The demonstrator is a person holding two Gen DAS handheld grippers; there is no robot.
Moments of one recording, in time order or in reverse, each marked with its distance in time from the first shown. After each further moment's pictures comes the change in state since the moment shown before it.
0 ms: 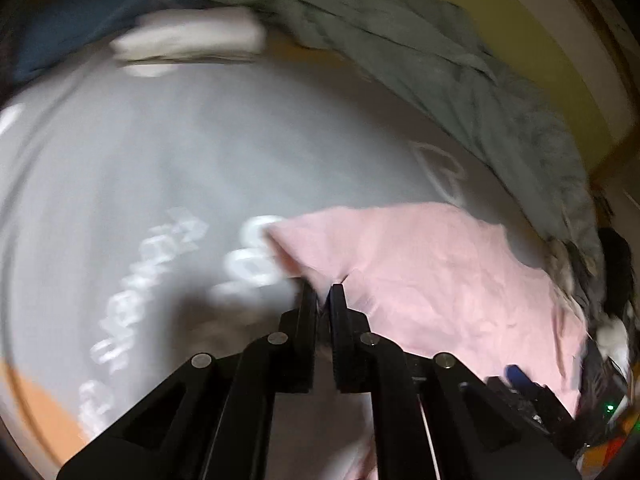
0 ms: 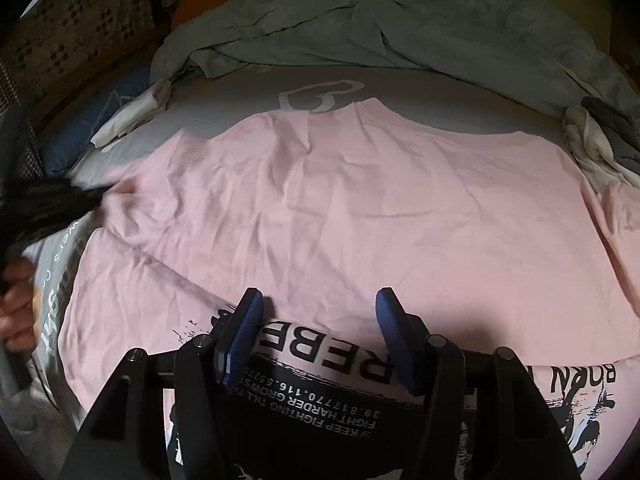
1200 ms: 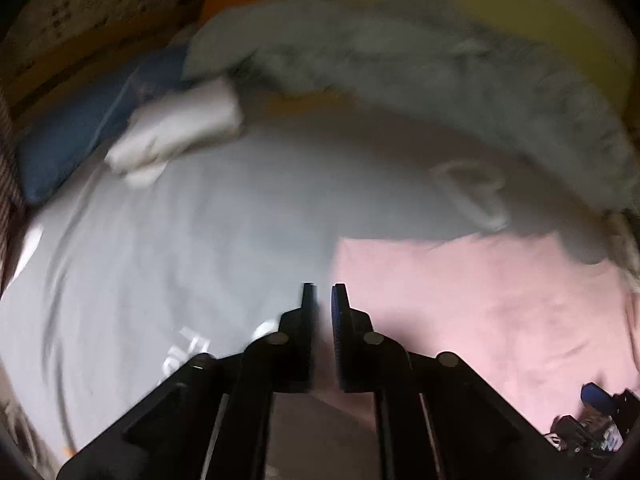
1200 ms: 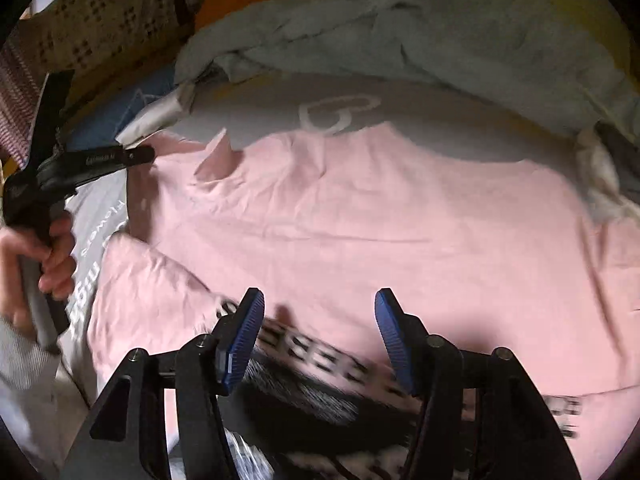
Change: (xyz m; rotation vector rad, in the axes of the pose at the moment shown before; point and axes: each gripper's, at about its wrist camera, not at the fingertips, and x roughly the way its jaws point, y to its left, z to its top) left arm 0.035 -0.049 0.037 0.216 -0.087 0.226; right arm -0.007 0.004 0.019 -0.054 0.044 0.054
